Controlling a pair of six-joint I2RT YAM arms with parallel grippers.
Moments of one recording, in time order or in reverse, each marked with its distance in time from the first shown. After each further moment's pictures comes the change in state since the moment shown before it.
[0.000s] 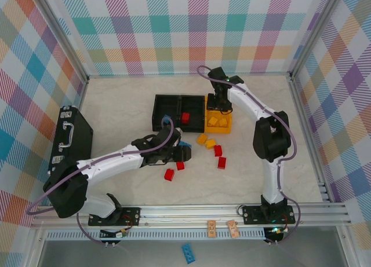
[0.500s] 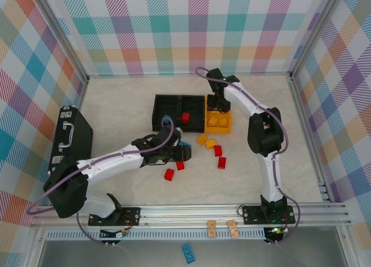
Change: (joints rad) left arm 0.000 0.002 0.004 0.000 0.000 0.000; right arm -0.014 0.119 0.092 -0.038 0.027 -0.003
